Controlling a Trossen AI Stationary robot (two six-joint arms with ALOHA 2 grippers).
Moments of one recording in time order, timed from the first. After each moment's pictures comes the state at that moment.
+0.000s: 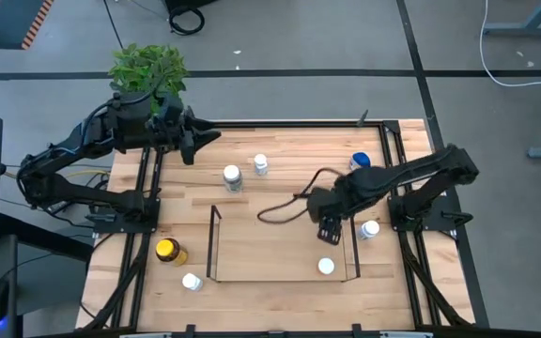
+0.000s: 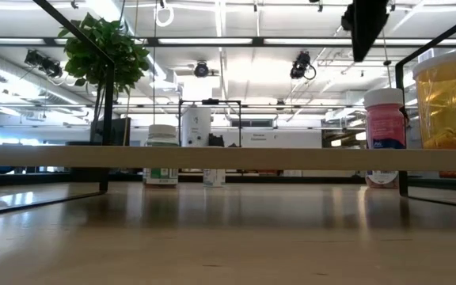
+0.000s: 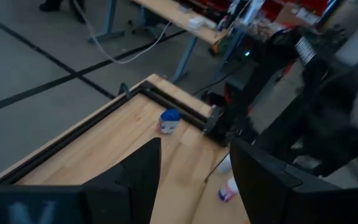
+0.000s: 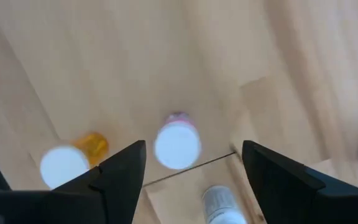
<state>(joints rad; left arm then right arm) 0.25 1.05 1.45 -0.68 -0.06 -0.41 0.25 1.58 1.52 -1.33 0.10 0.67</state>
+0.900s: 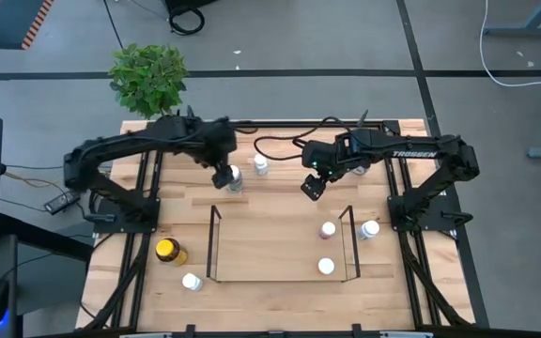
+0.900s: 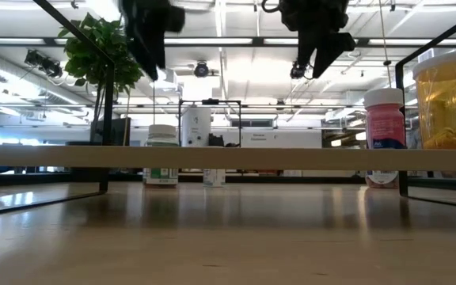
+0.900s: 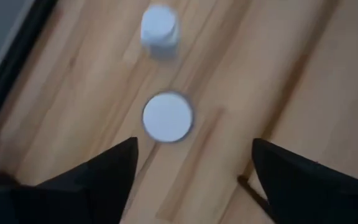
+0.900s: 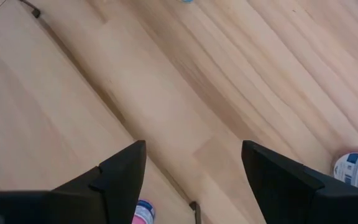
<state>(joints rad) 0.29 1.47 1.45 -1.16 -0.07 -0.17 -0.07 1.53 1.52 -1.20 0.12 0.64</state>
